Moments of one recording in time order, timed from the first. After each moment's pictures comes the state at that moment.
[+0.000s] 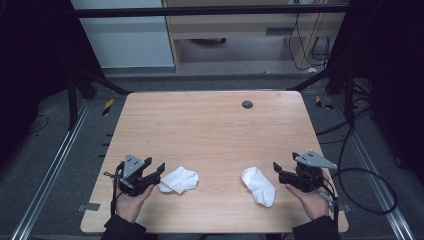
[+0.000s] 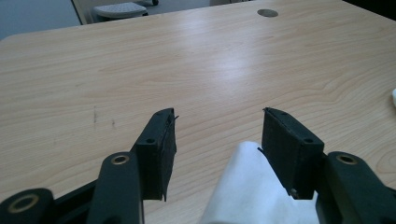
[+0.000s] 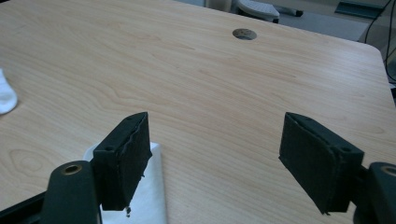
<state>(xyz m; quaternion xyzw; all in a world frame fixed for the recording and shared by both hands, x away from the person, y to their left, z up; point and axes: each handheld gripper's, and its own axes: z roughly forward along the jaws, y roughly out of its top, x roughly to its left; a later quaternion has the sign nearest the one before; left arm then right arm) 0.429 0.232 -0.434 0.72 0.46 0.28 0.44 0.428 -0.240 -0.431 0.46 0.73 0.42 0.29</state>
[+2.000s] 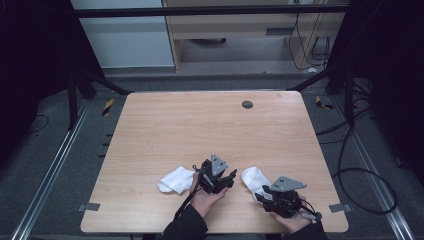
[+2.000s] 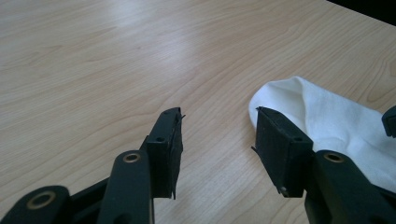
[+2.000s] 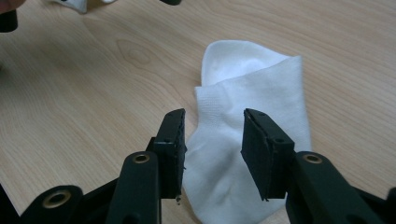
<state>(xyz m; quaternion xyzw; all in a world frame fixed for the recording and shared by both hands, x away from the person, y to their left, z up) 0.453 0.037 -0.474 0.80 0.36 0.20 0.43 0.392 -0.194 -0.482 0.38 0.82 0.38 0.17</state>
